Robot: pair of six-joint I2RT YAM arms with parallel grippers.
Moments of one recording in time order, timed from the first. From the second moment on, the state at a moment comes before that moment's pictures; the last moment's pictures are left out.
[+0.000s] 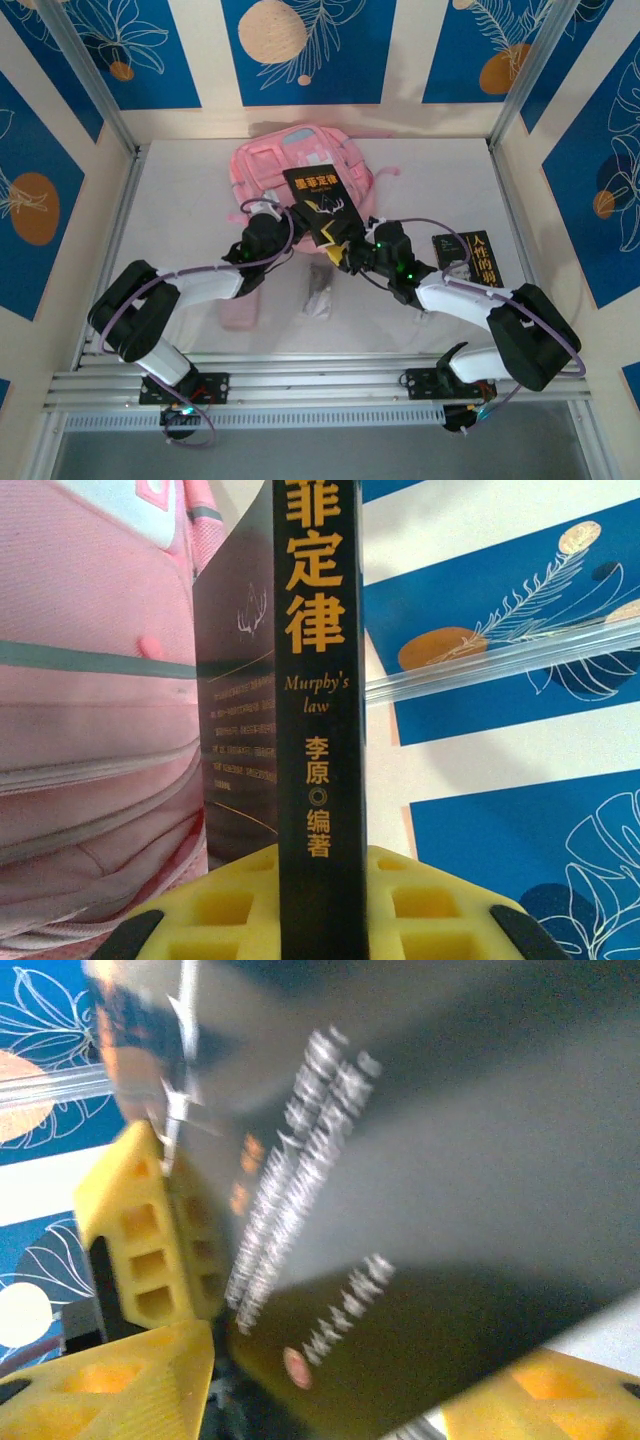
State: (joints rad) left arm -0.70 1.58 0.73 0.72 -0.07 -1.27; right arm 0.63 1.33 0.56 0.49 -0.25 1.60
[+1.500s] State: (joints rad) left arm -0.67 2.04 1.60 -0.49 0.10 -0.13; right arm -0.14 0.86 0.59 -0.22 -0.58 1.11
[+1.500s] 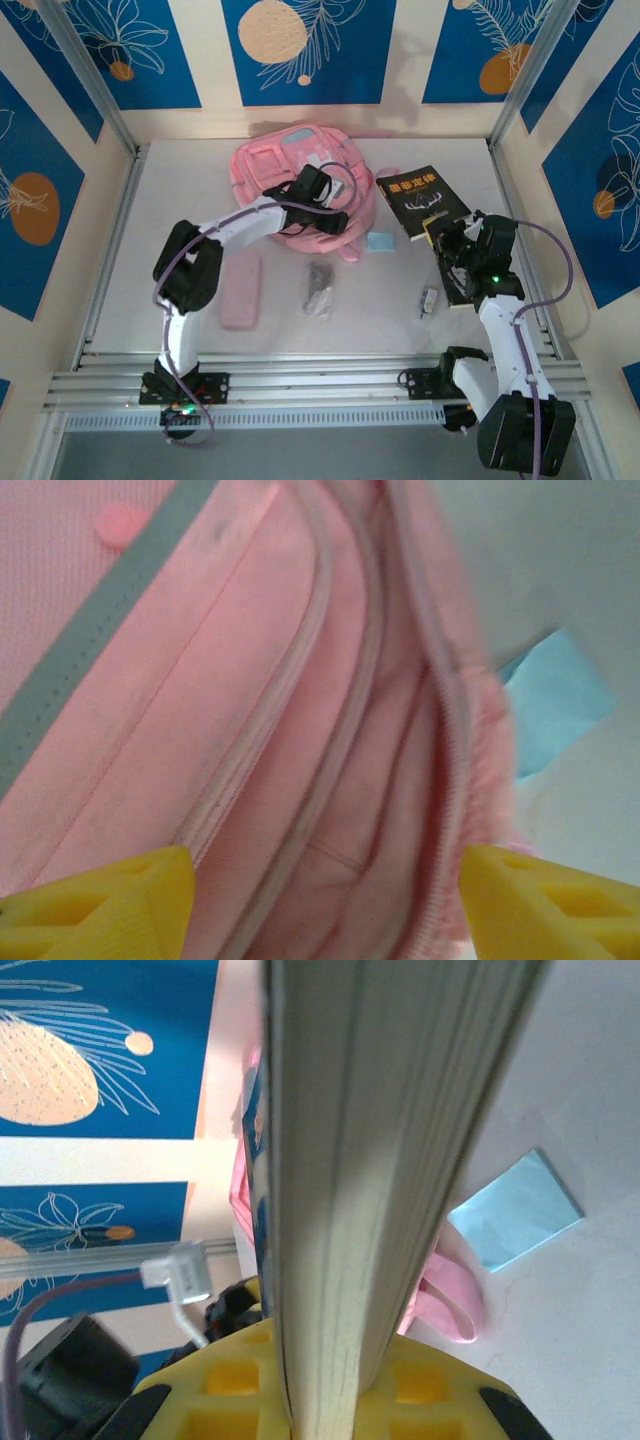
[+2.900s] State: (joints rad) left arm -0.62 2.12 1.75 -0.62 0.03 0.03; right arm -0.14 0.86 0.58 -0.26 -0.62 1.08
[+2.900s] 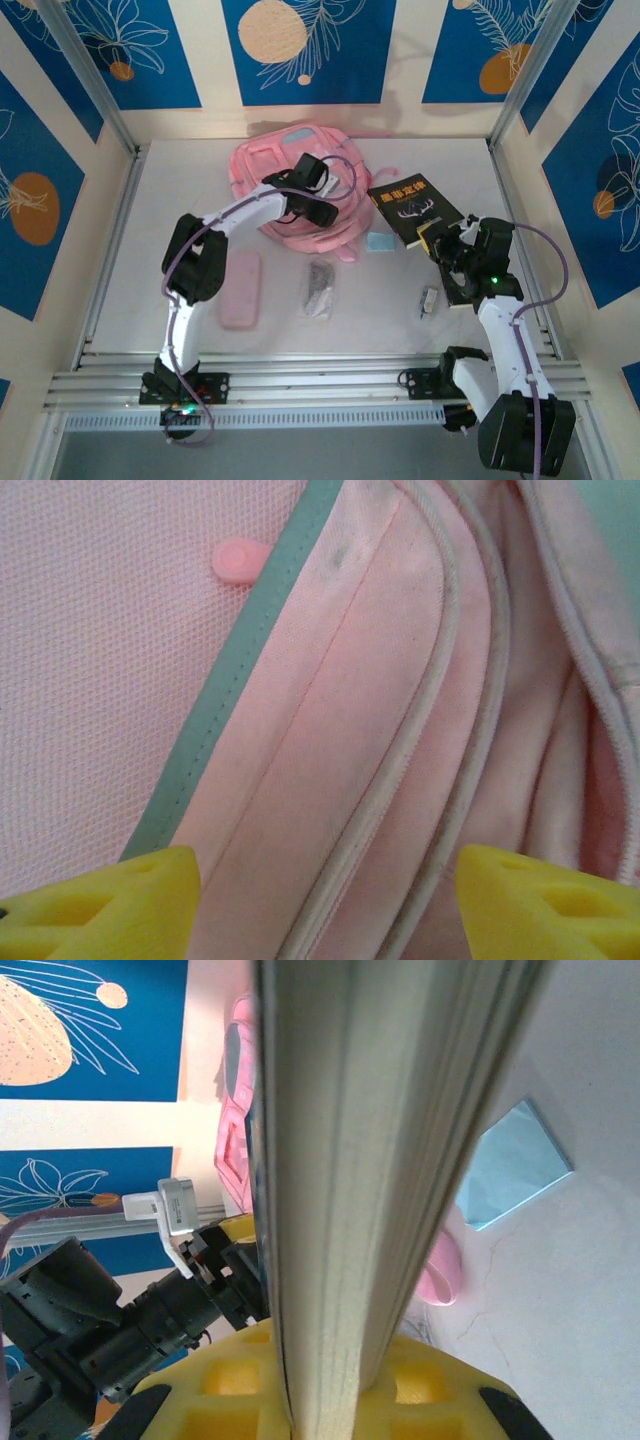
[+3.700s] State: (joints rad) left arm -0.61 2.20 1.83 -0.65 0.06 0.05; right arm -0.13 0.86 0.58 -0.28 -0.60 1.06
